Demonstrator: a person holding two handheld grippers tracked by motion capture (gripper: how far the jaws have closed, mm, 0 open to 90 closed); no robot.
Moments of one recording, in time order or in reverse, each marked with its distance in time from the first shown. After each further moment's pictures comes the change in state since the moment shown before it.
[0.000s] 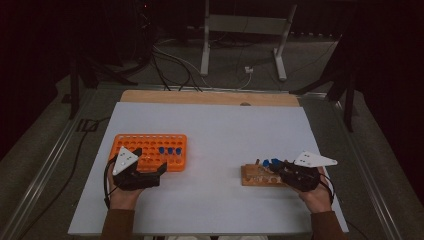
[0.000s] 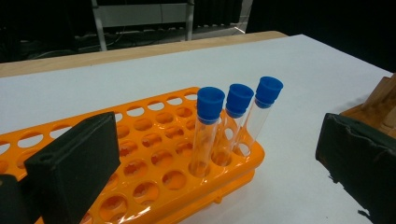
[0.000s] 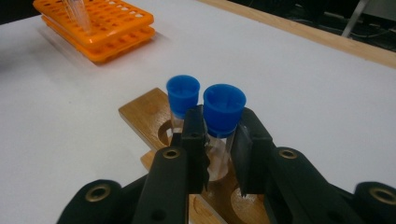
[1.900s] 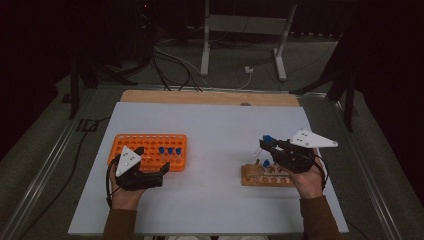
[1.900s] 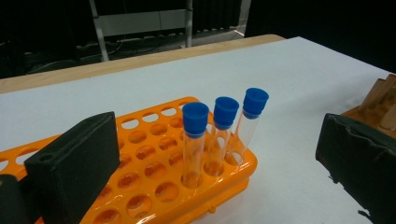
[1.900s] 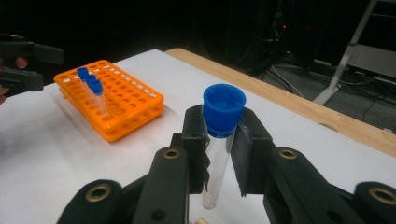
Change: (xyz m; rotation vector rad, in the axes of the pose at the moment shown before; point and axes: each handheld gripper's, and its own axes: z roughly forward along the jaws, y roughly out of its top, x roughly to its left) left arm -0.011 0.007 0.000 -0.016 0.007 0.046; right arm 0.021 0.077 0.003 -0.154 -0.009 -0.016
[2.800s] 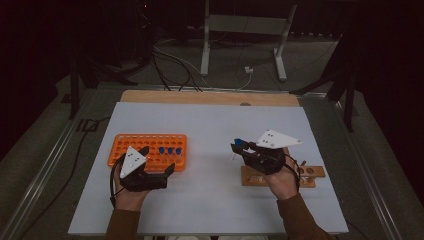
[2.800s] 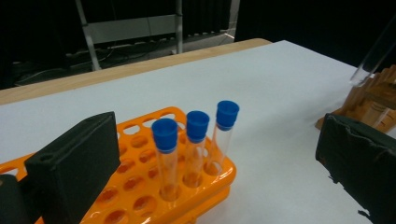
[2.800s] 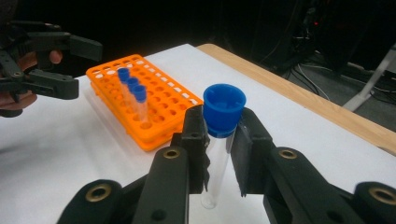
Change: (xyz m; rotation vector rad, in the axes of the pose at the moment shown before) left arm -0.014 0.008 0.000 -0.017 -0.040 0.025; right arm 0.052 0.019 0.044 0.045 0.079 -0.064
